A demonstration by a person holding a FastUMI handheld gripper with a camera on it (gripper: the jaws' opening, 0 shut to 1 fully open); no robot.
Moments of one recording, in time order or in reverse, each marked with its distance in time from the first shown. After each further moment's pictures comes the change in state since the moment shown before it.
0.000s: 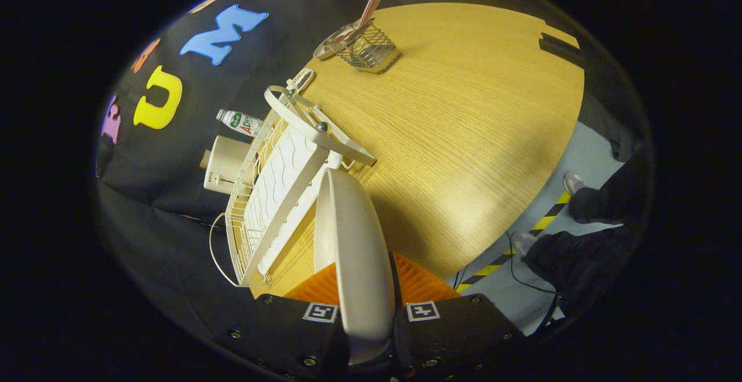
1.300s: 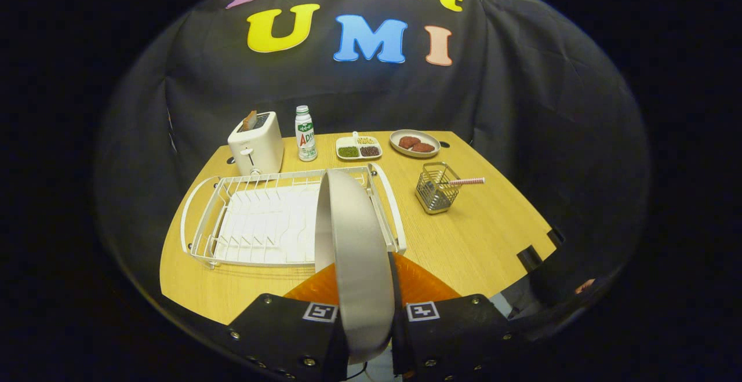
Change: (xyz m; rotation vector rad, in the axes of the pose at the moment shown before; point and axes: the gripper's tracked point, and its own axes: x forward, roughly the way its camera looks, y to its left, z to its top) arm -0.089 0.116 0.054 -0.757 -0.389 -0.294
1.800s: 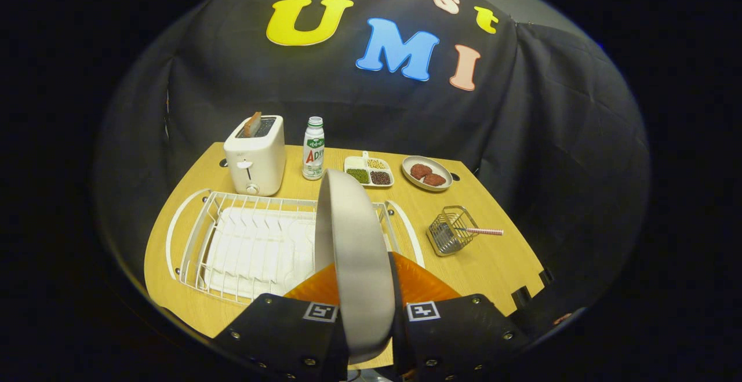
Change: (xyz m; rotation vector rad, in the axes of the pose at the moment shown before) arm 0.042 0.051 0.074 -0.175 -0.060 -0.076
